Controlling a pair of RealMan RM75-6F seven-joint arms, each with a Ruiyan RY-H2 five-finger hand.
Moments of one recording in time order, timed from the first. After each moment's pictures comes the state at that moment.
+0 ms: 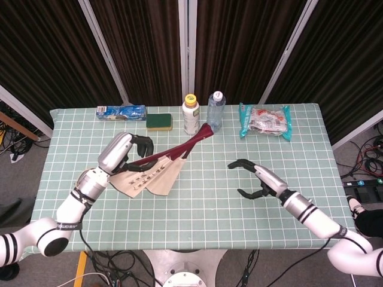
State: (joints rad) left arm -0.73 -1.19 -0.30 -1.83 1.36 1.08 -0.45; right arm 0.69 -1.12 0.11 -1.65 -1.57 0.80 0.95
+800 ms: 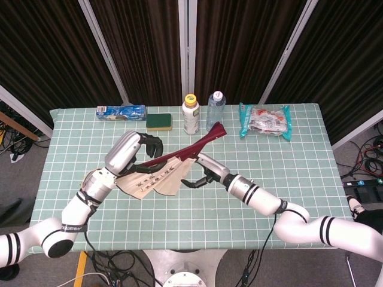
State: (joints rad) left arm -0.76 -1.19 -0.34 -1.89 1.35 1.09 -0.38; right arm 0.96 -1.33 0.30 -1.63 -1.36 0.59 1.03
